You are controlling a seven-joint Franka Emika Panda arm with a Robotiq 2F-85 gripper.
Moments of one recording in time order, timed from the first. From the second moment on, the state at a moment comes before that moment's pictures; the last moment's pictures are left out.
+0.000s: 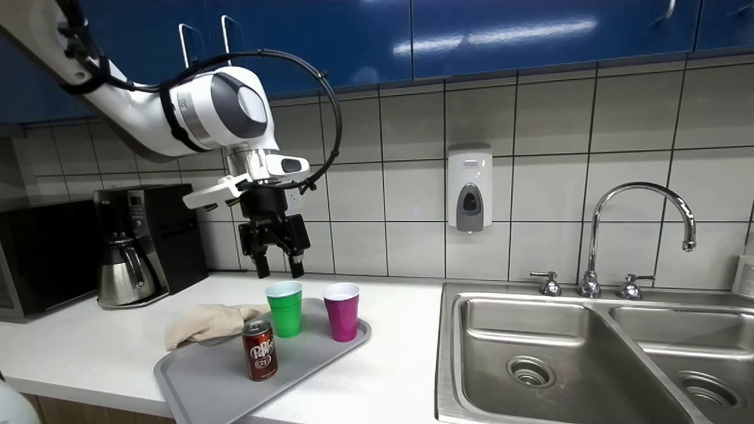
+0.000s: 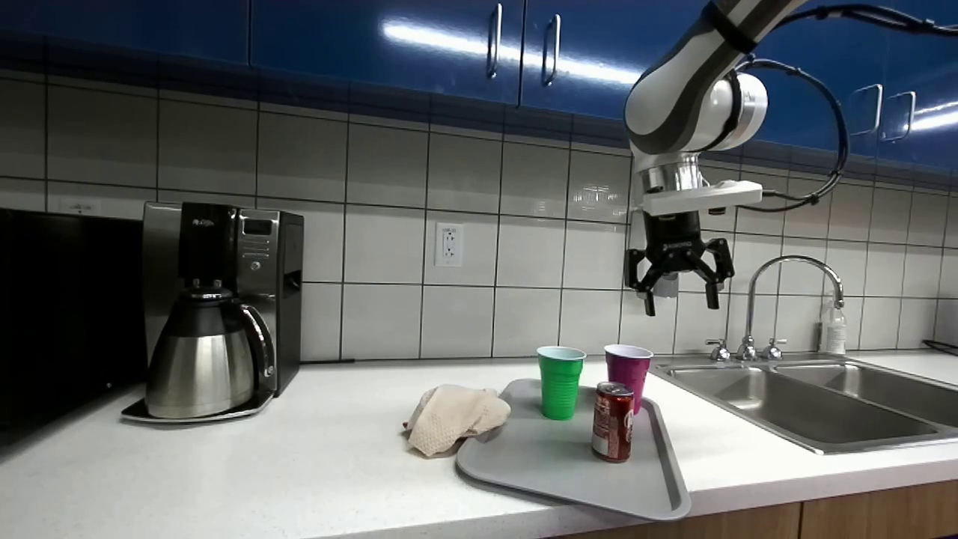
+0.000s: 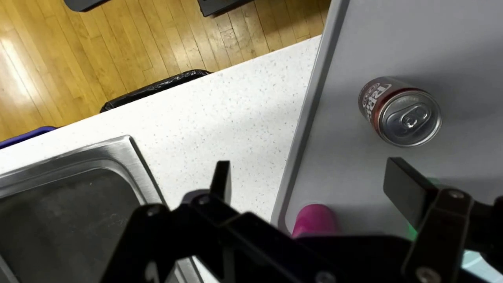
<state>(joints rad) -0.02 -0.27 0.08 -2.43 -0.16 2.08 0.43</state>
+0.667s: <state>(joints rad) -0.02 -0.10 0.08 -2.38 -0.19 2.25 0.56</state>
